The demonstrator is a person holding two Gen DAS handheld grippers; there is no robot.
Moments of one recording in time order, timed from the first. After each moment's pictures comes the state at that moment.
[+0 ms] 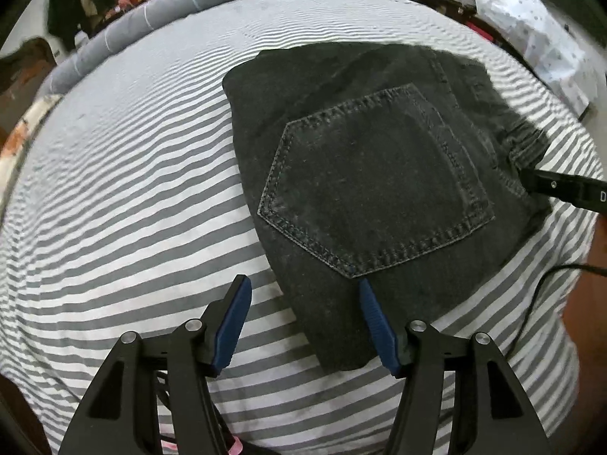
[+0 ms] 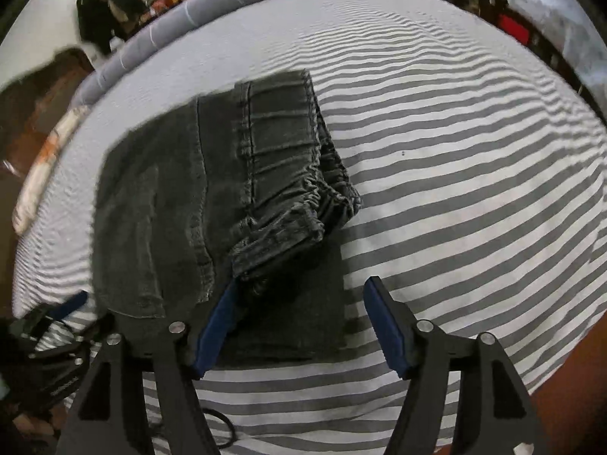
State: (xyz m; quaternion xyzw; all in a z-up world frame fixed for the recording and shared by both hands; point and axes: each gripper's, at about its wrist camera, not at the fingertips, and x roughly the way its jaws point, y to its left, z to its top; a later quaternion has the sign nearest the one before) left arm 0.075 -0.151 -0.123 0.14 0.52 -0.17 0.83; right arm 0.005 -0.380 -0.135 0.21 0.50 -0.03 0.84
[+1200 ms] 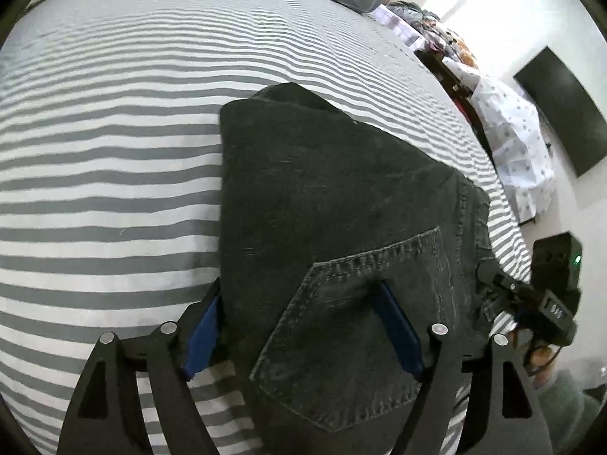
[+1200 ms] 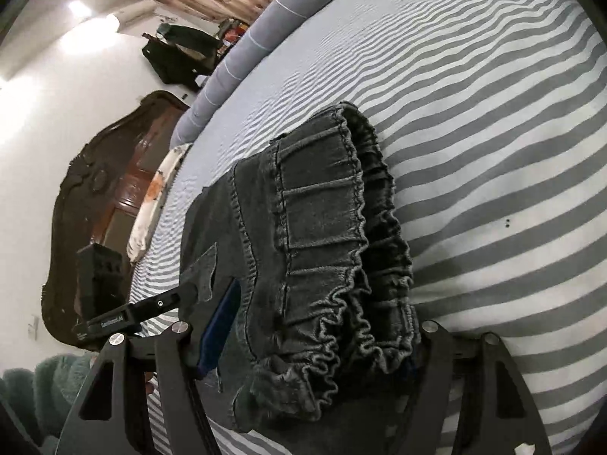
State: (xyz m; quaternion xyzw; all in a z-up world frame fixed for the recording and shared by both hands) left arm 0.156 -0.122 -0.130 -0.08 0.55 -0.24 0.80; right arm 0.064 -0.428 -0.168 0.35 0.43 0.16 0.82
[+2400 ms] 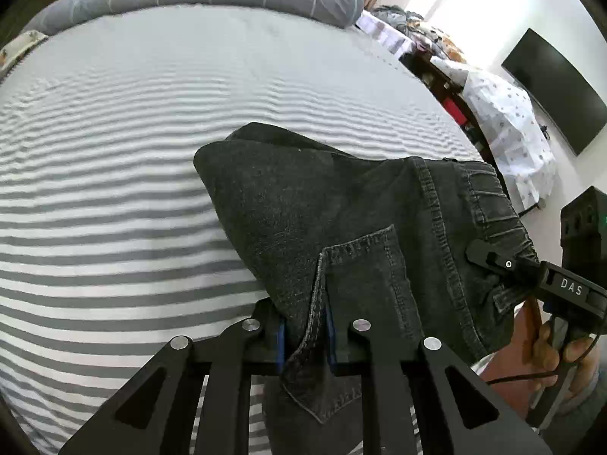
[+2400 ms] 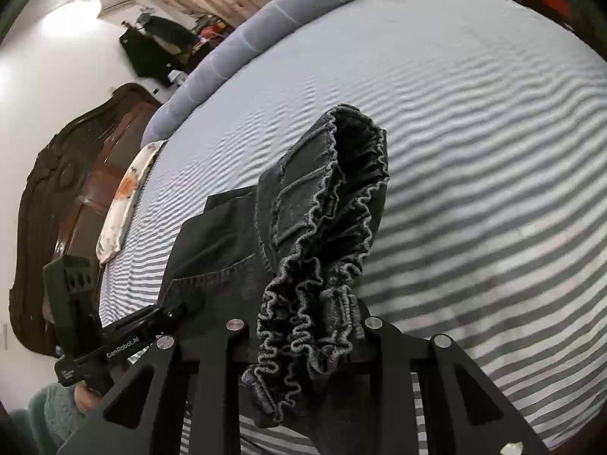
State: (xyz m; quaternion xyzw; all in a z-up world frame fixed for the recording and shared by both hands) left arm 0.137 -0.102 -0.079 -0.05 0.51 -0.24 0.82; right arm 0.073 -0.363 -0.082 0.29 0.45 0.09 0.84
